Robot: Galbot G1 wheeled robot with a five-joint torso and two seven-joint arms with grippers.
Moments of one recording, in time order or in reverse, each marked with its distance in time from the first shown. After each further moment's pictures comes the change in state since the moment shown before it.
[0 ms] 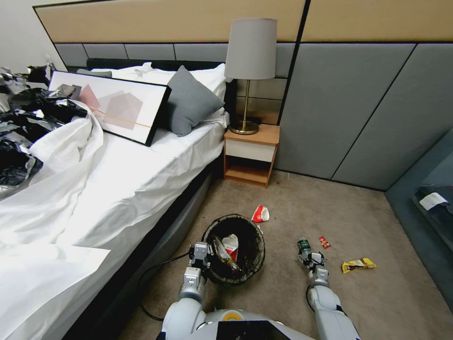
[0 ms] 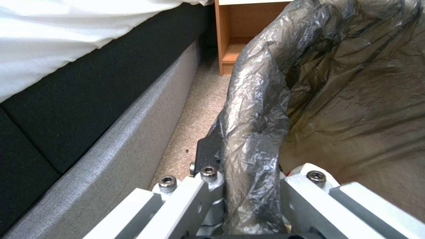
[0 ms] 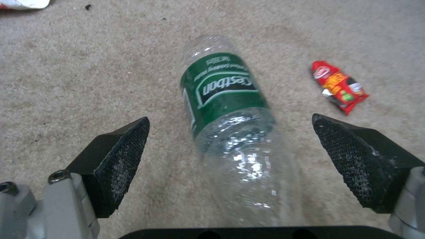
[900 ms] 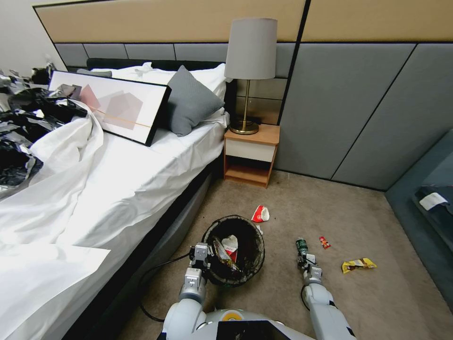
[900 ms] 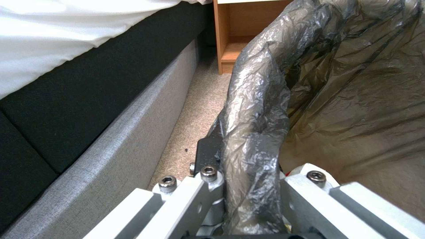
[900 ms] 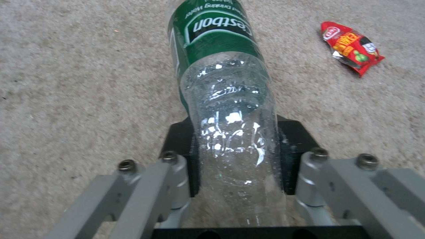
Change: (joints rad) left arm -0.002 -0.001 0.004 0.006 0.005 0.000 0.000; right arm 0.024 -0.006 0.004 -0.096 0.005 0.017 -0.013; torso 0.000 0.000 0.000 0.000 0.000
